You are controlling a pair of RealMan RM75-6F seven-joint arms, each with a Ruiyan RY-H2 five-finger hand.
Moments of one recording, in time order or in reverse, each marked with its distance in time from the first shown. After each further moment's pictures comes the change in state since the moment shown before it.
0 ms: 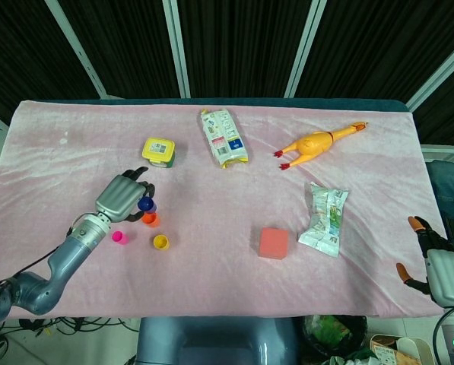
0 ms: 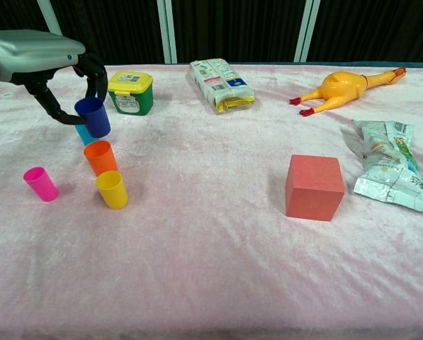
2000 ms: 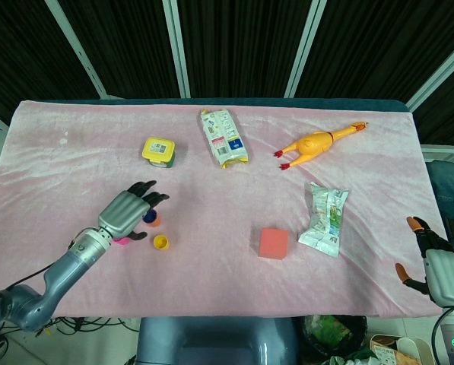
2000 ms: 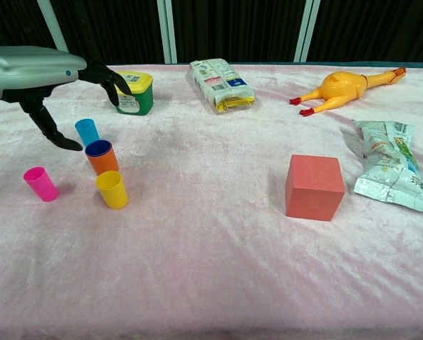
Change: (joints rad) left arm 0.056 0.071 0.030 -0.161 0.101 0.013 -0.031; right arm 0.003 -0.003 0.000 -0.003 0.004 -0.006 -0.009
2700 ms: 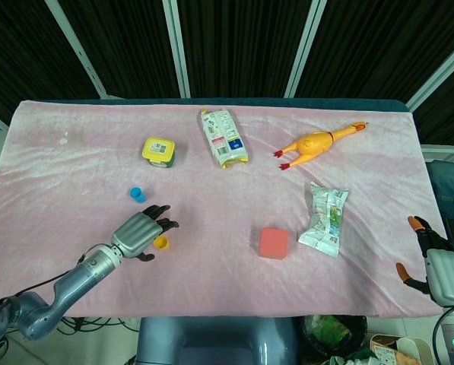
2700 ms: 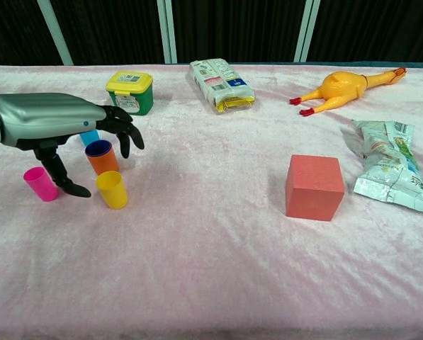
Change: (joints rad) left arm -0.004 -0.078 0.051 0.038 0.067 -0.072 -0.009; right arm 0.001 0.002 0.002 0.000 0.005 -0.003 0.008
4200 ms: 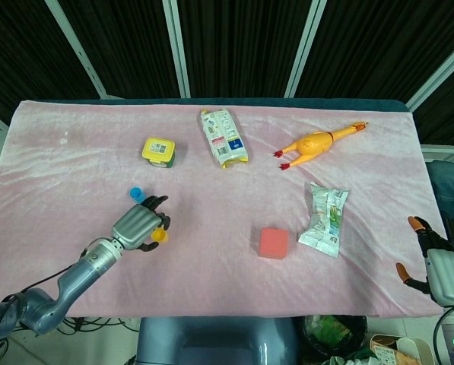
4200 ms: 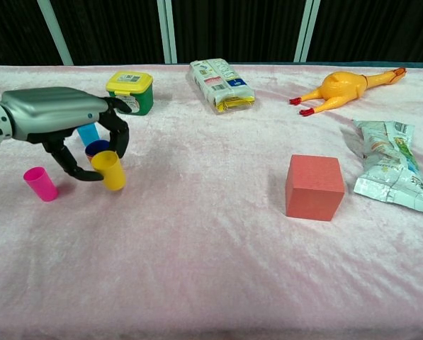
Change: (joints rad) left arm 0.017 -0.040 -0.032 0.072 0.007 0.066 -0.013; right arm 0.000 0.004 0.000 -0.002 0.004 -0.005 0.010
